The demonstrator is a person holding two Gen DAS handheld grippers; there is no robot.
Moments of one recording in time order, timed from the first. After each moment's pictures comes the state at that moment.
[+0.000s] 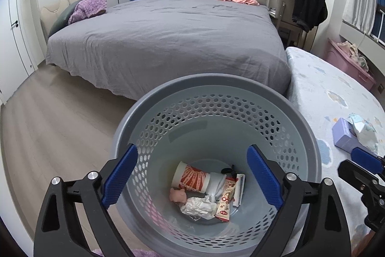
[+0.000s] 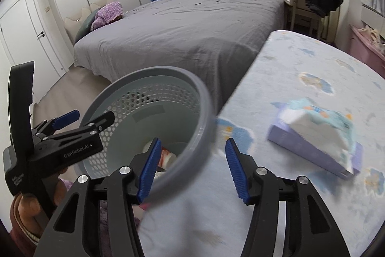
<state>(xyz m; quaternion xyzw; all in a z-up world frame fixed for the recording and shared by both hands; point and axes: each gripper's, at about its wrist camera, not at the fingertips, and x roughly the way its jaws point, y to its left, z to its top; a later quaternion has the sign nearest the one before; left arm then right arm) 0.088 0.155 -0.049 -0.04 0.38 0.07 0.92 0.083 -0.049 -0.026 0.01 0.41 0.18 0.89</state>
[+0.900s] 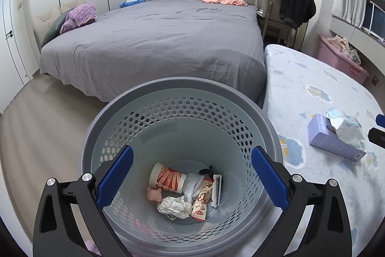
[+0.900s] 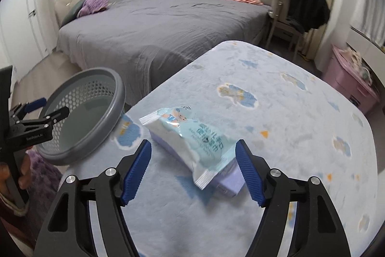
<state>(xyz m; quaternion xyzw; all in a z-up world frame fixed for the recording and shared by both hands) 0.087 0.096 -0.042 -0.02 0.37 0.05 0.93 0.104 -0.175 0.004 -0.09 0.41 0.15 0.90</state>
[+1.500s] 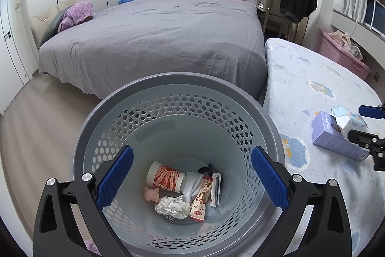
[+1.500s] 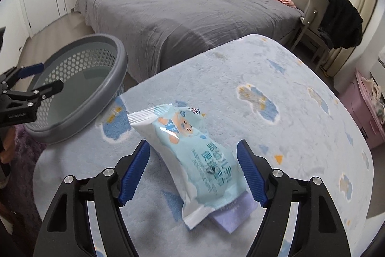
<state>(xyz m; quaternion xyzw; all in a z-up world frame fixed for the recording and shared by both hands) 0.097 0.092 -0.050 -0.02 0.39 0.05 0.92 0.152 -0.149 -0.028 -0.19 0.44 0.20 0.85</state>
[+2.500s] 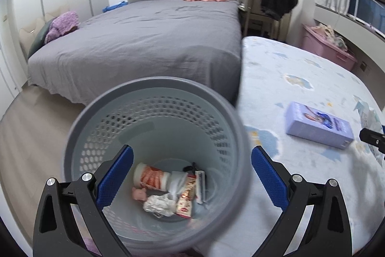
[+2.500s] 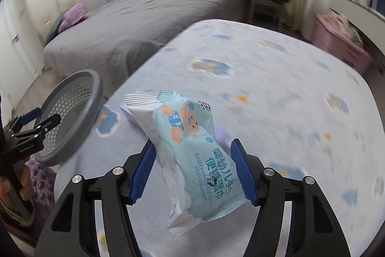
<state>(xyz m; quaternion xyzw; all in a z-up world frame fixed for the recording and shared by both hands) 0.082 0.053 -0.041 0.00 0.38 0.00 0.93 0.086 -0.234 -0.020 0.01 0.44 0.09 0.89</state>
